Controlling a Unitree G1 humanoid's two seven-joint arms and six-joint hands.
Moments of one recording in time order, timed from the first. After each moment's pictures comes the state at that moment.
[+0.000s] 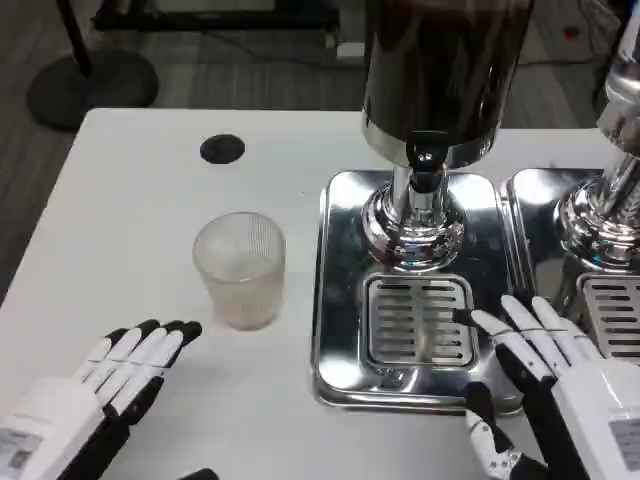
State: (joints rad) left arm 0.42 0.71 0.02 0.21 0.71 -0.80 0.34; right arm 0.55 -0.35 0.21 -0.28 -0.95 -0.25 -0.44
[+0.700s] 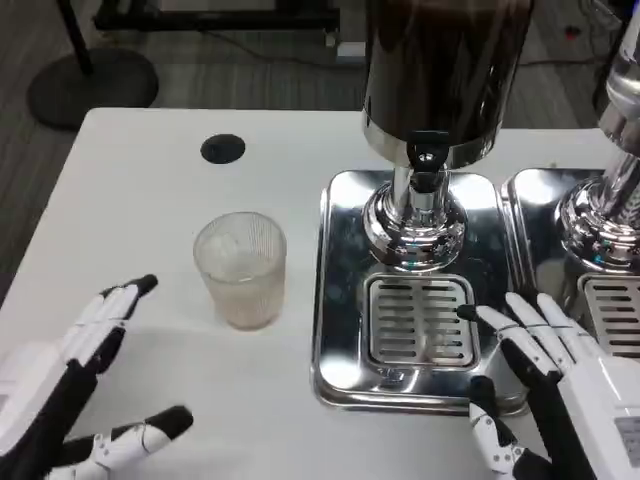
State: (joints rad) left arm 0.31 0.66 0.02 0.30 0.47 -0.75 0.23; right arm 0.55 -0.34 0.20 -0.28 -0.92 -0.25 -0.44
